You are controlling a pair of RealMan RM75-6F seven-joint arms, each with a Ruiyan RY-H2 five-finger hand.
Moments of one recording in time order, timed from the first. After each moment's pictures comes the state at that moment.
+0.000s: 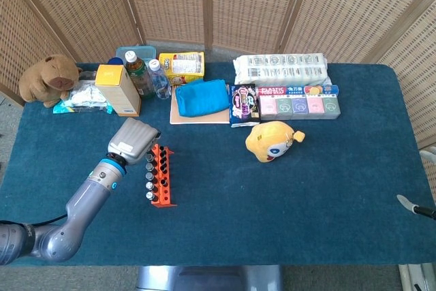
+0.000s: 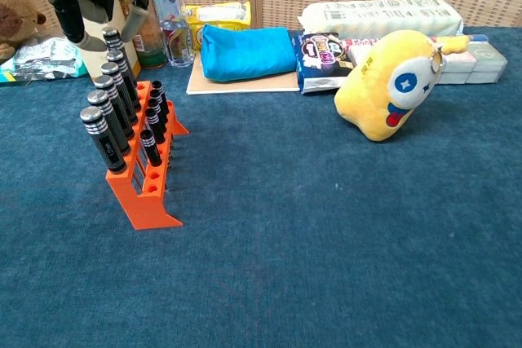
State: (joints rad) left arm -1.10 -1.09 -0.09 -2.03 0.51 1.04 0.86; right arm 0.04 -0.94 0.17 -1.70 -1.35 1.45 0.35
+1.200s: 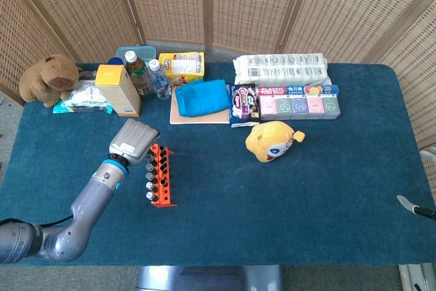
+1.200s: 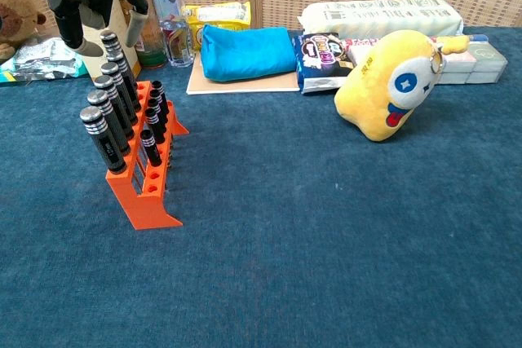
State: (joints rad) left arm -1.16 -1.11 -0.05 -2.04 0.42 1.10 0.93; right arm 0.03 -0.93 0.17 -1.70 -1.35 1.45 0.35
